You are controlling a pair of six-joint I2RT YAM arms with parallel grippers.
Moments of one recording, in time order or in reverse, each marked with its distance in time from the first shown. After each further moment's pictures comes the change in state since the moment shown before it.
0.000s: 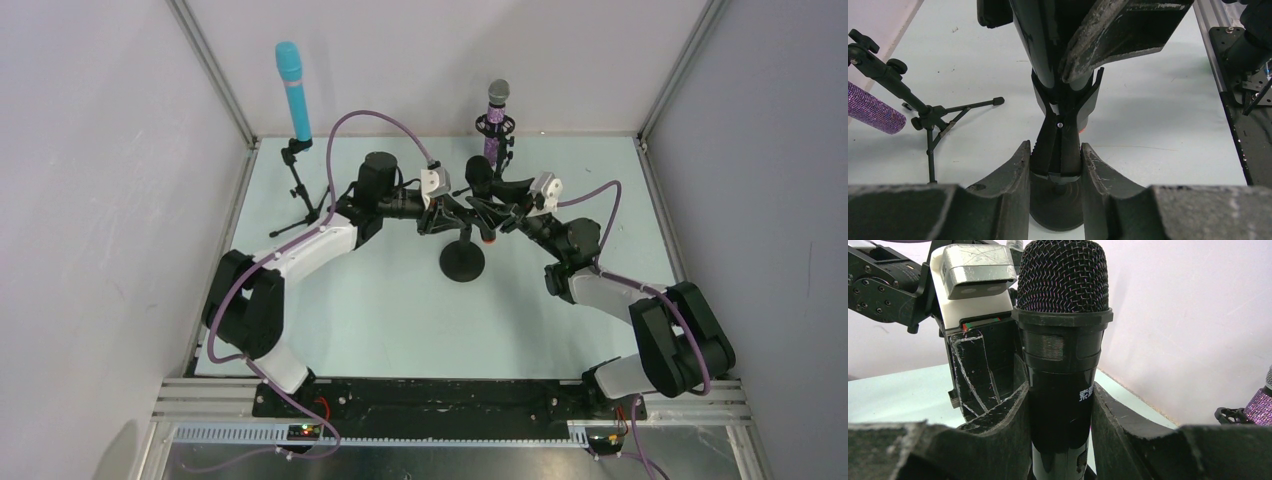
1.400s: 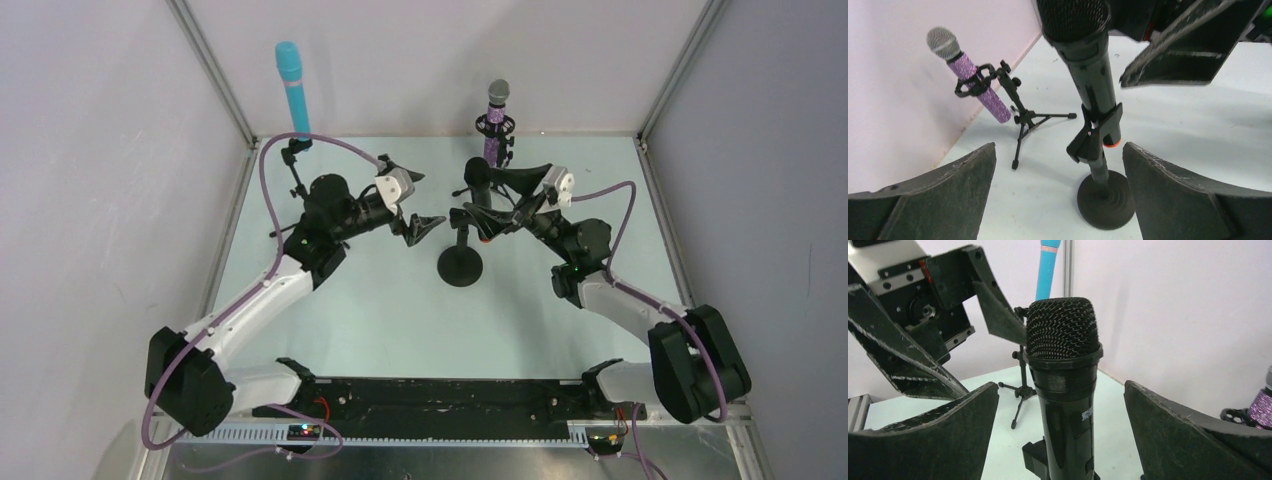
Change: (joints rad) left arm -0.004 -0.418 -0.203 0.106 -0.344 -0.069; right arm 0.002 -0.107 0.007 -0.082 0.023 0.085
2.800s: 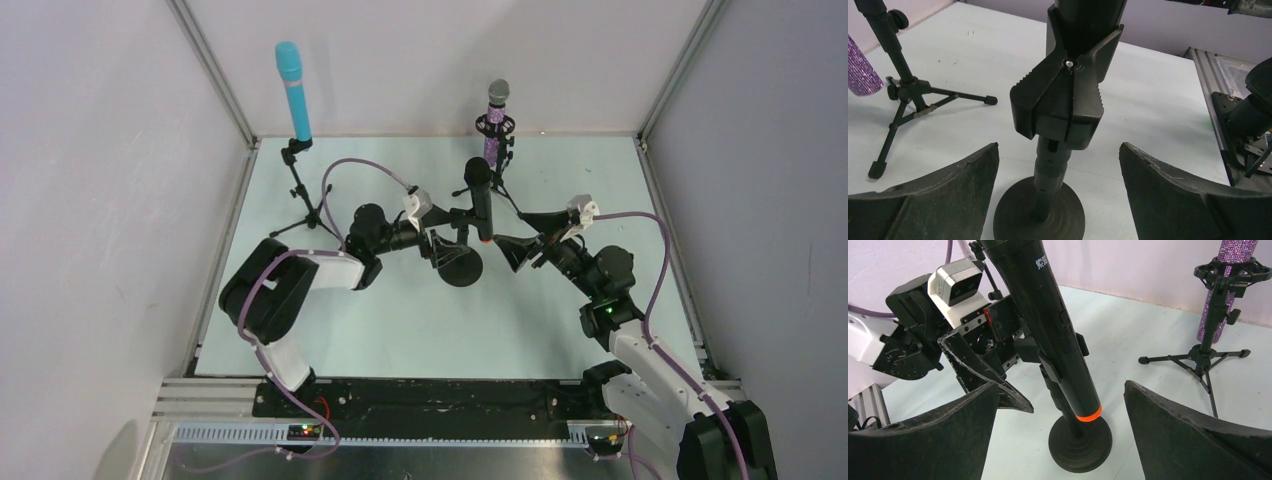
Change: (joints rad) left arm -0.008 0.513 -0.217 0.776 0.190 -0.412; right arm -0.090 -0.461 -0.219 -0.595 0.105 0.076
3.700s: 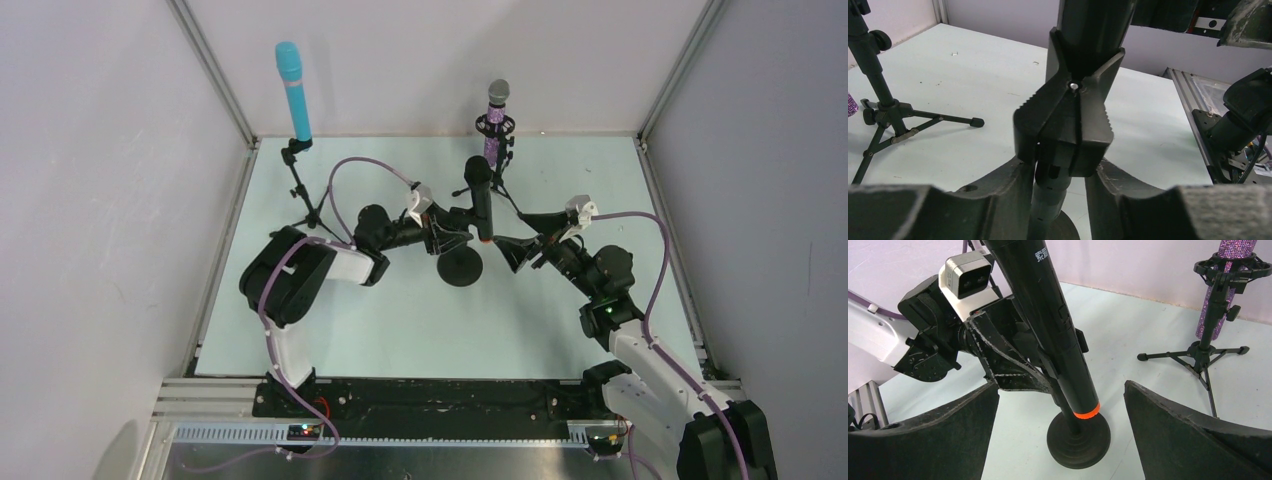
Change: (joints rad) left arm -0.001 0.158 0.061 0.266 0.048 -0.169; right arm -0.001 0.000 0.000 -0.014 0.002 -0.013
